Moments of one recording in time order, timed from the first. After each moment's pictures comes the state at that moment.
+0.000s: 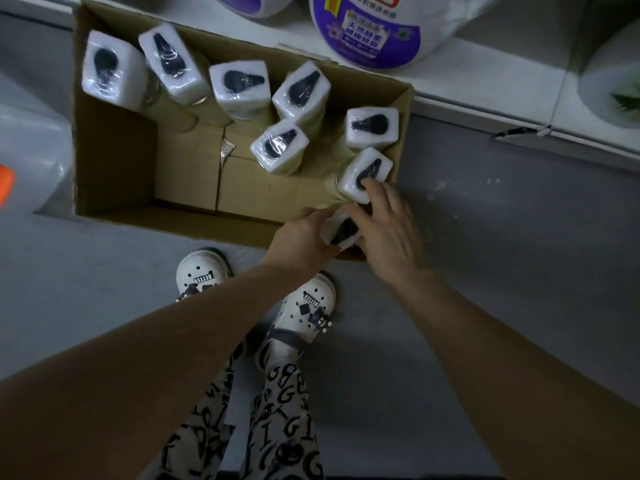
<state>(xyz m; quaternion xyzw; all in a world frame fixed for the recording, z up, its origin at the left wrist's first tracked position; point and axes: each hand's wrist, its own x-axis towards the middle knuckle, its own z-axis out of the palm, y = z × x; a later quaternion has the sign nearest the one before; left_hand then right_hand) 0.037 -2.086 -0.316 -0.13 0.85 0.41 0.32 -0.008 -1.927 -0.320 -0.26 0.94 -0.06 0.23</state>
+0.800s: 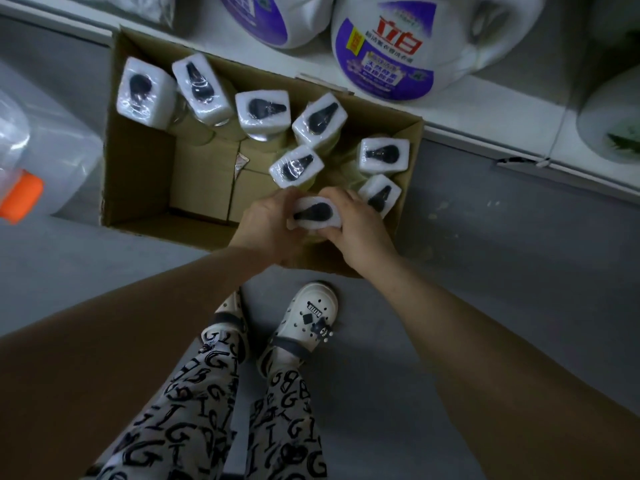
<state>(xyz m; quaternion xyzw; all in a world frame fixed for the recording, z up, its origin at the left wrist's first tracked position) 0.010 -2.156 -0.310 -0.16 0.85 0.42 0.26 -0.042 -2.002 -0.291 -0.14 0.89 -0.25 0.36</state>
